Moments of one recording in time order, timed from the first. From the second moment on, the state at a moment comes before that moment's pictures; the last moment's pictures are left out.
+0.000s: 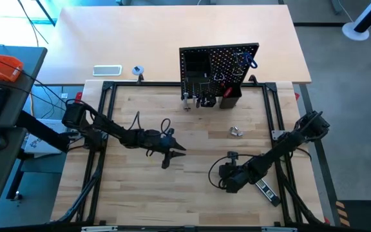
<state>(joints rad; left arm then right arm) -0.10 1.71 0.55 0.82 0.02 -0.10 0.60 1.69 0.76 -0.30 0.40 0.58</state>
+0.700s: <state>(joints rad) -0.10 1.71 0.55 0.91 0.05 -0.10 0.61 1.66 0.77 -0.19 0.57 0.50</state>
